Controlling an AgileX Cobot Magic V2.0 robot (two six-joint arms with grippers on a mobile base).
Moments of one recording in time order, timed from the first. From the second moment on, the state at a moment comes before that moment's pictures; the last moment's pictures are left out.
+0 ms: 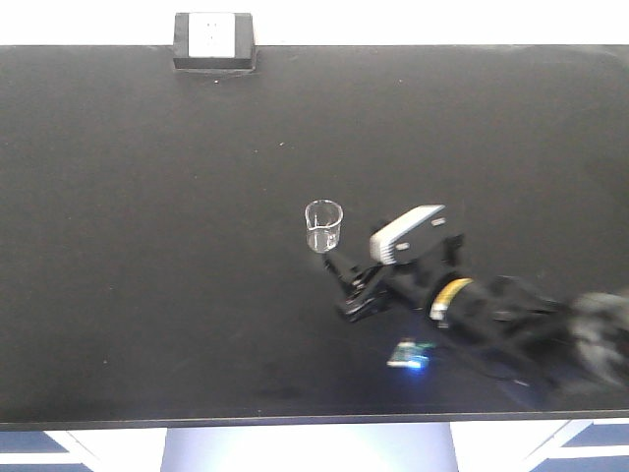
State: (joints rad) left arm 0.01 -0.01 0.03 0.15 0.11 -0.26; right arm 0.54 1.72 -0.42 -0.11 -0.91 0.04
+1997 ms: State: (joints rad) left arm 0.01 -0.01 0.03 0.15 0.11 -0.26; right arm 0.04 -0.01 0.03 -0.04 0.20 0.00
